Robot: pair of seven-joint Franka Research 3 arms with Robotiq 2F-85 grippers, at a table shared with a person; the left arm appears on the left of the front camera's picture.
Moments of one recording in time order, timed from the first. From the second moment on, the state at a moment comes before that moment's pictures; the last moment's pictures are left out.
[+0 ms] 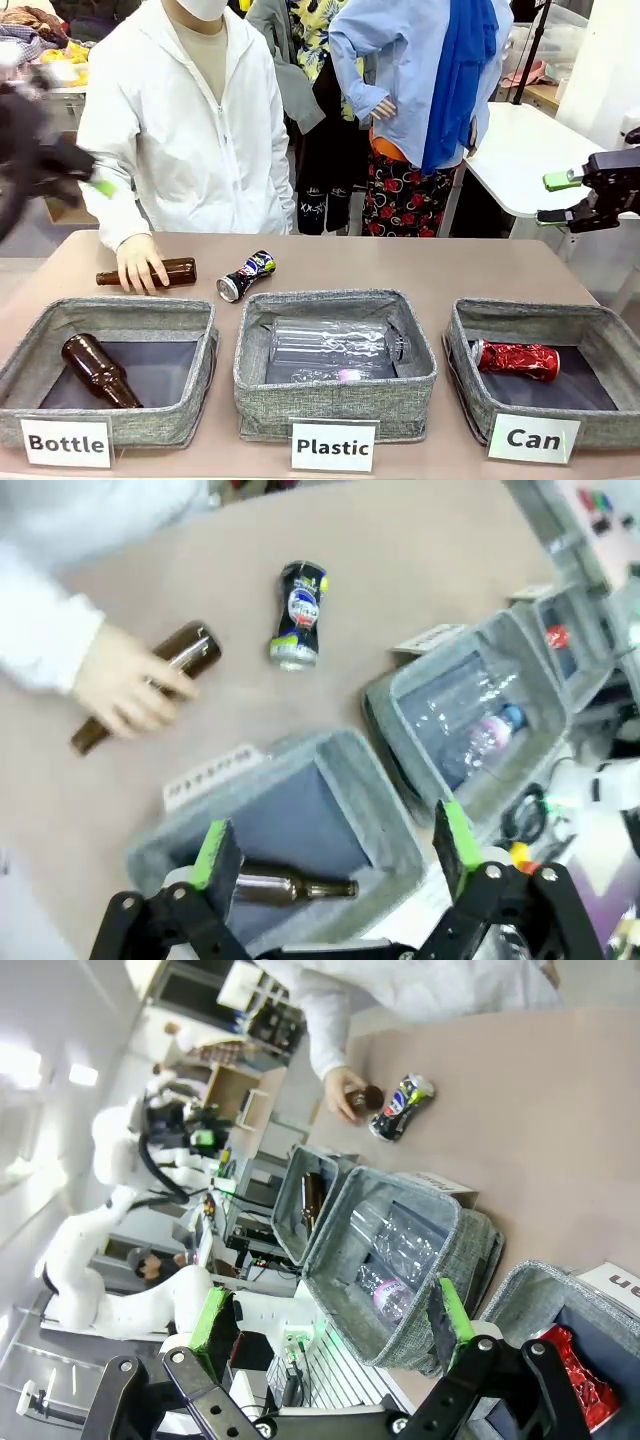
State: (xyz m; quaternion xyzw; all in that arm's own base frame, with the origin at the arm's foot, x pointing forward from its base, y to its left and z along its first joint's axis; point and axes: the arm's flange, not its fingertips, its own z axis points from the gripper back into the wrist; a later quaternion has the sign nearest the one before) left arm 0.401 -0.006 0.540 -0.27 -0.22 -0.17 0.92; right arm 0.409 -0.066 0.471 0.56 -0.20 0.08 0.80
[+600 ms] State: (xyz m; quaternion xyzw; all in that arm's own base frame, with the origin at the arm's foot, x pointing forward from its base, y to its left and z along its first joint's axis) left arm 0.344 0.133 0.513 -0.37 -0.21 -0.01 0.91; right arm 0.409 -0.066 0.471 0.56 -0.20 0.08 0.80
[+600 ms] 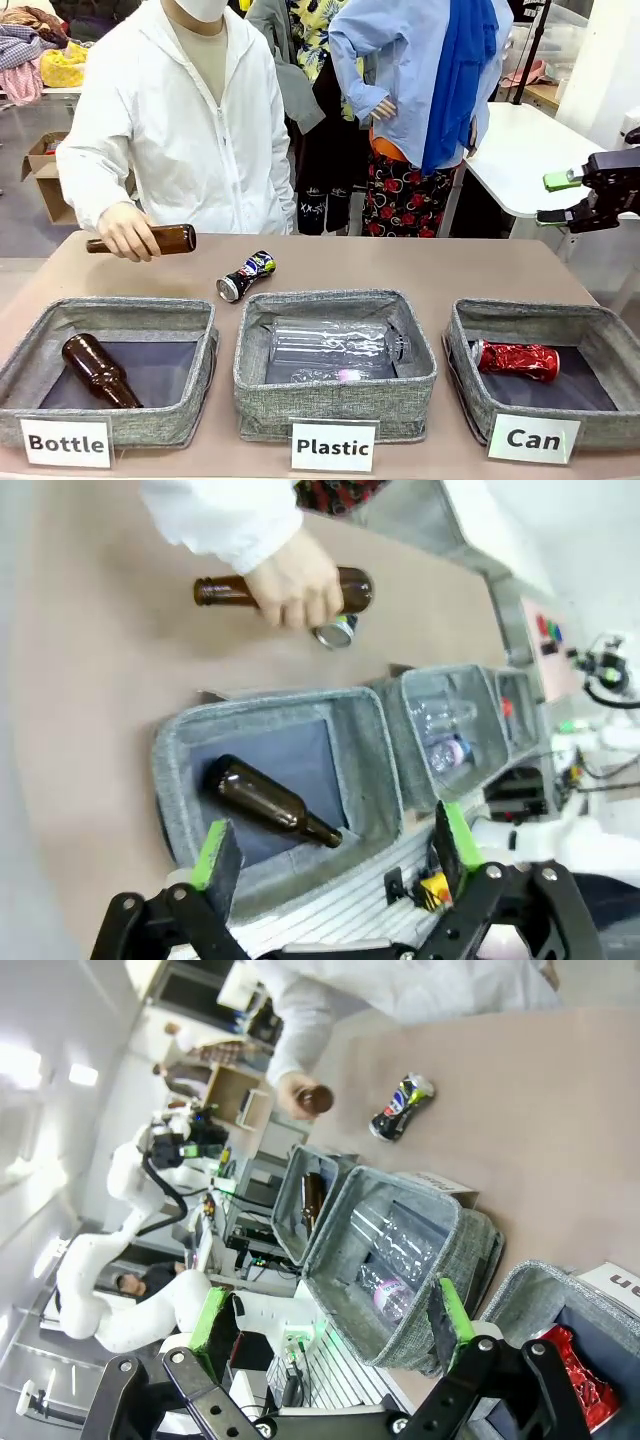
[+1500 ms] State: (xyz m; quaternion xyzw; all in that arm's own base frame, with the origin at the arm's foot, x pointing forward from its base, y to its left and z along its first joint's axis) left arm 0.195 0.317 0.572 -0.49 -0.23 0.03 0.84; right arm 0.409 -0.066 0.471 0.56 -0.20 0.08 0.80
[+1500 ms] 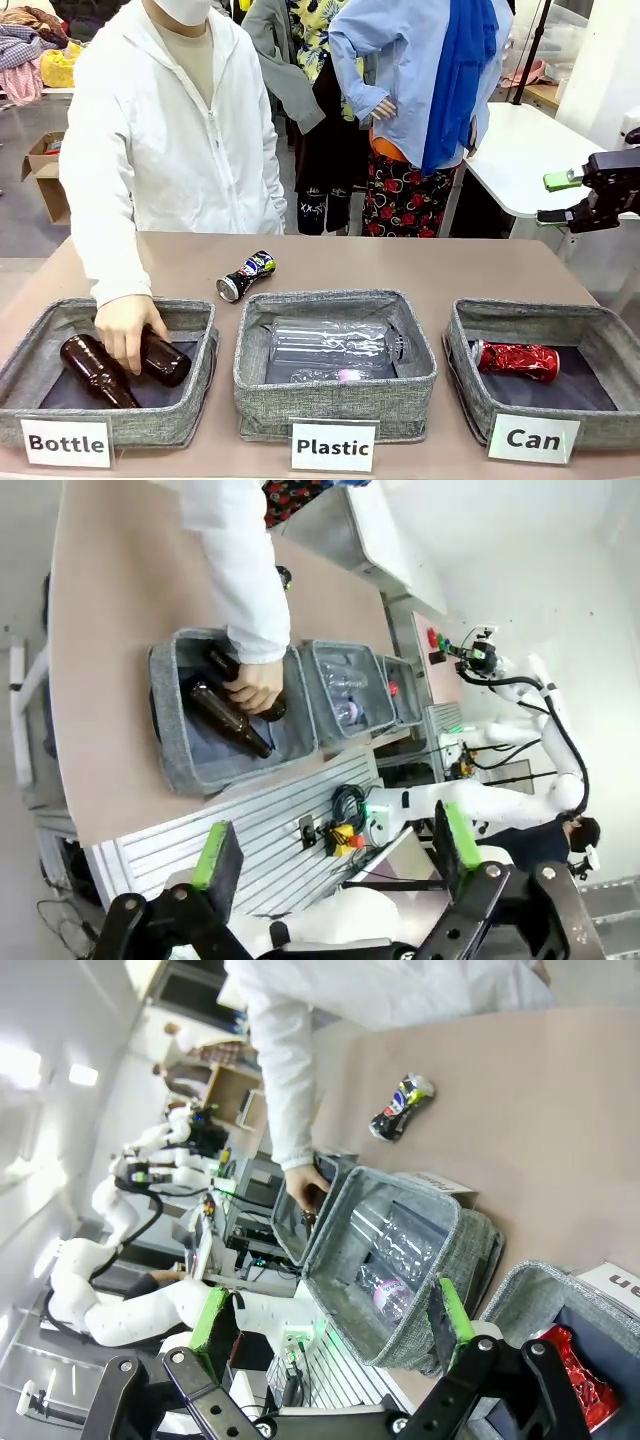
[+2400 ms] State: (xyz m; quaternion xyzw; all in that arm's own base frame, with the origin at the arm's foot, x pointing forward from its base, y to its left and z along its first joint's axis) left arm 0.338 0.144 0.638 -0.33 -0.20 0.03 0.92; right arm 0.409 -0.065 0.471 0.56 -0.20 0.09 0.80
